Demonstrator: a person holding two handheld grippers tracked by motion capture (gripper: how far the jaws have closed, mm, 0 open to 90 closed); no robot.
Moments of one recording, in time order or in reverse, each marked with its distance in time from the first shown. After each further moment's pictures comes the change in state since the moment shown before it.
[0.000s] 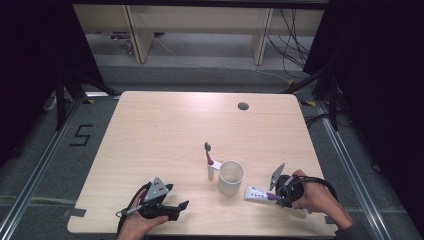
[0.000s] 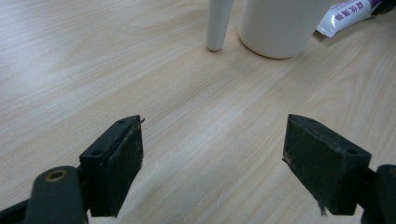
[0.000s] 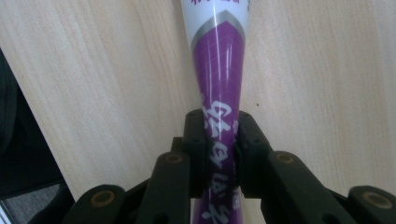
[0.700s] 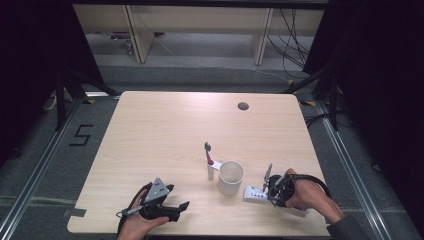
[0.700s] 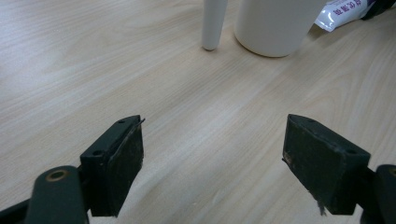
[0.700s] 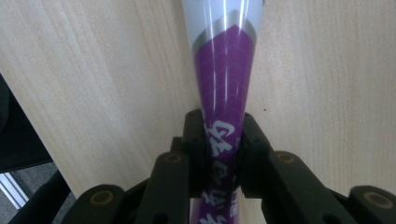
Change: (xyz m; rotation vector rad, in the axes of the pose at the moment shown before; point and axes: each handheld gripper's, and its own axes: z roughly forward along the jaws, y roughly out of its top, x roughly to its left) left arm -0.002 -0.001 0.001 -0.003 -0.012 0.007; right arm 0.001 0.020 0.008 0.137 0.018 -0.017
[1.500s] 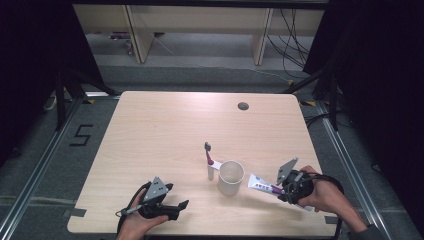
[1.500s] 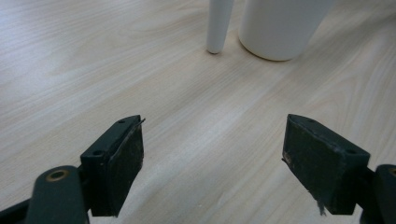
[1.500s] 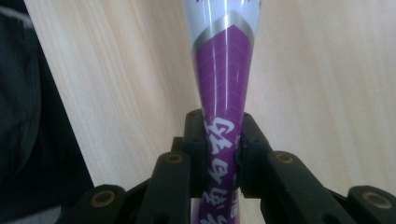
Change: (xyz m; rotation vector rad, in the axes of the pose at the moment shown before) left arm 0.002 0.001 -0.002 -0.006 0.014 -0.016; right arm 0.000 -0.039 -0.039 -0.333 -0.022 0.013
